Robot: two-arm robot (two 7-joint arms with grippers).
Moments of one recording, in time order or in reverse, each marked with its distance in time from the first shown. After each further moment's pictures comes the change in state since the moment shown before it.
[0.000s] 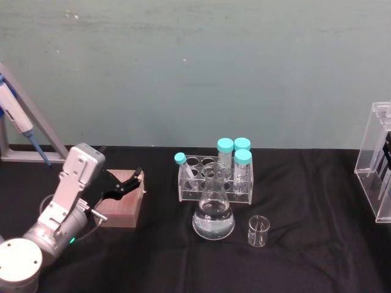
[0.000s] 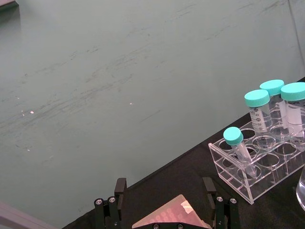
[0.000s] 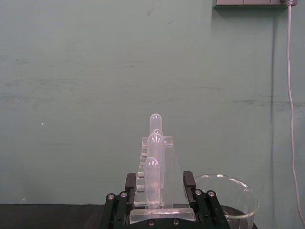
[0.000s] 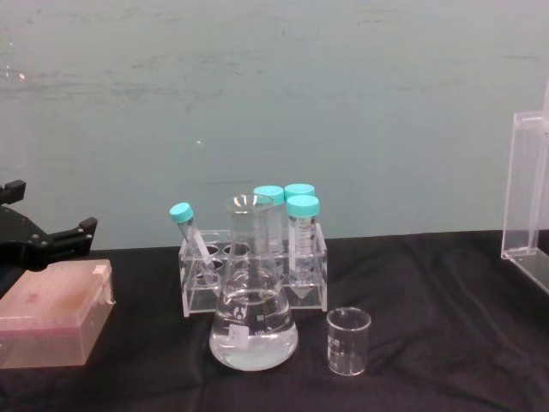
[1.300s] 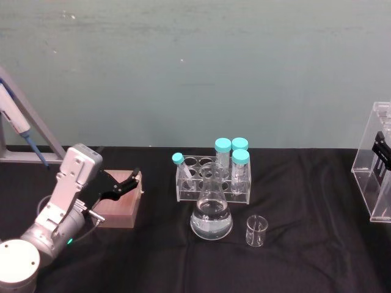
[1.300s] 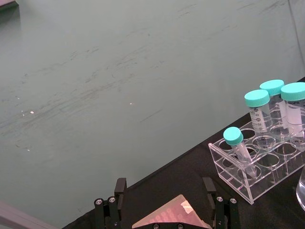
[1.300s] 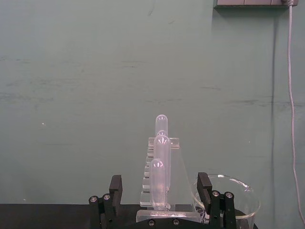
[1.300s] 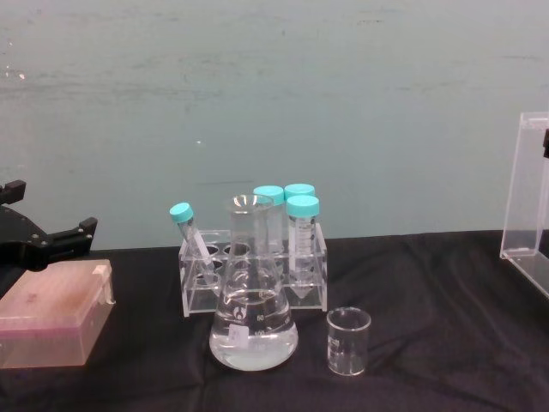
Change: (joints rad) left arm 0.000 0.000 0.000 0.000 0.000 0.000 0.000; right arm 0.000 0.000 -0.001 0.000 -0.001 -0.001 0.001
